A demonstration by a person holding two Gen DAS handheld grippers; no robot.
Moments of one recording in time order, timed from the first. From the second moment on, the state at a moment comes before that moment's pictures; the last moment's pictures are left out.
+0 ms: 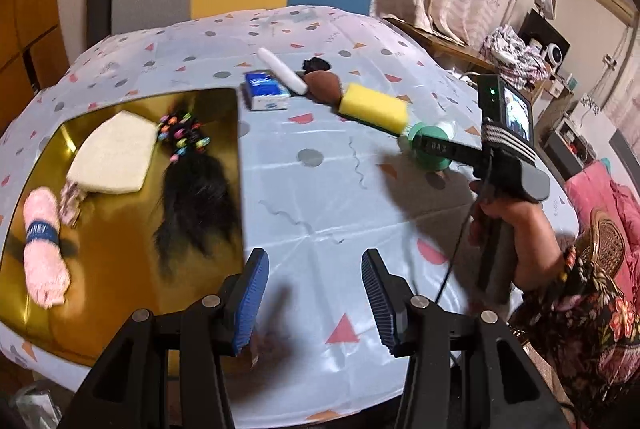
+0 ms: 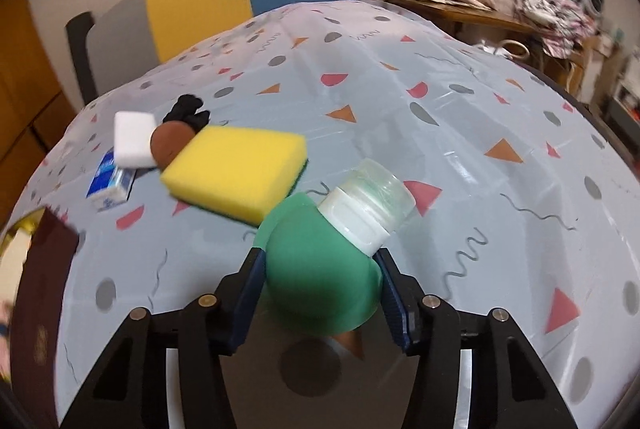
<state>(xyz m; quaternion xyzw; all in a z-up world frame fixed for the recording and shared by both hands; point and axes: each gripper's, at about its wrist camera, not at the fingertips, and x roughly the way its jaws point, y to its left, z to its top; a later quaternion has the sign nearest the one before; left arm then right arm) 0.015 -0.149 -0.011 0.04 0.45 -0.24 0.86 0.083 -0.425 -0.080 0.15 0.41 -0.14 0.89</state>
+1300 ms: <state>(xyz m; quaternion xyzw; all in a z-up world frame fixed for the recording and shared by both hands) 0.247 -0.399 -0.052 0.02 0.58 -0.16 0.80 0.047 -0.458 -0.097 0.22 0.34 -0.13 0.90</state>
